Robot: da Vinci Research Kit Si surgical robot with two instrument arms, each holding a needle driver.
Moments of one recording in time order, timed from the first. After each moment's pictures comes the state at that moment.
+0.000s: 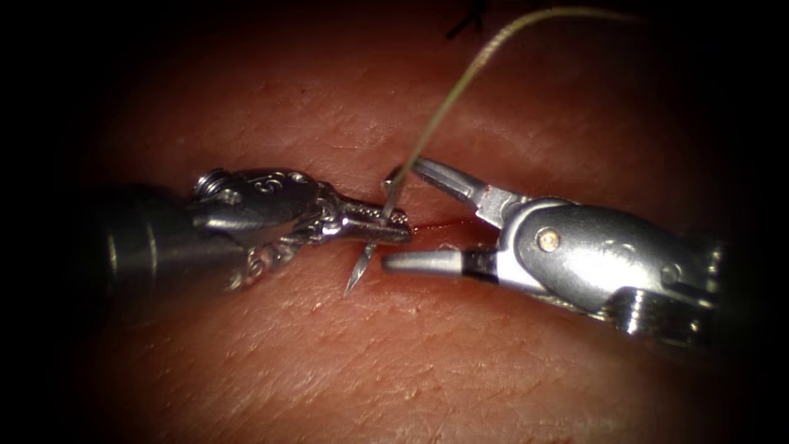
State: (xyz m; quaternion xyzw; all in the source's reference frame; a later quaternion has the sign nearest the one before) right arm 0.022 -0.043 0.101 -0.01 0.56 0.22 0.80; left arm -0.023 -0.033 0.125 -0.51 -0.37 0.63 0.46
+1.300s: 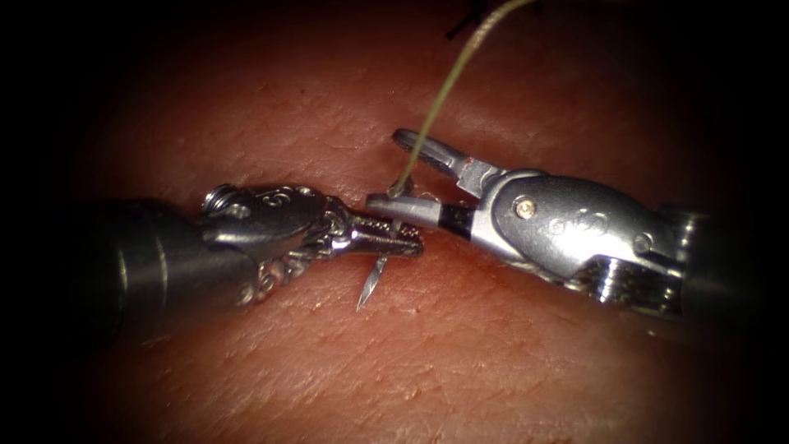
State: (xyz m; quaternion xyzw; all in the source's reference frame) right arm 0.023 -0.041 0.102 -0.03 0.56 0.24 0.79; left arm -0.023 -0.034 0.125 -0.51 -0.37 0.62 0.47
